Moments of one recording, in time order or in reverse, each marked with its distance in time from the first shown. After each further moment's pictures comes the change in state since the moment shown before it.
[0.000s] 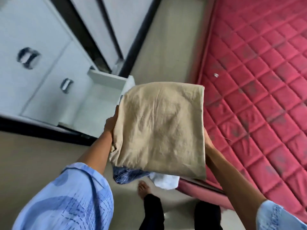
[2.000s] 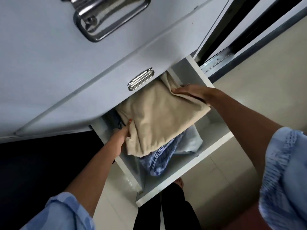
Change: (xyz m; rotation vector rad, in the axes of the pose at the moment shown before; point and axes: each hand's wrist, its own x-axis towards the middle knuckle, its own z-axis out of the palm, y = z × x) left_hand 0.401 -0.177 -0.131 -0.691 0.105 -0.662; right_hand 0.478 0.011 0.527 -1.294 -0.768 0.368
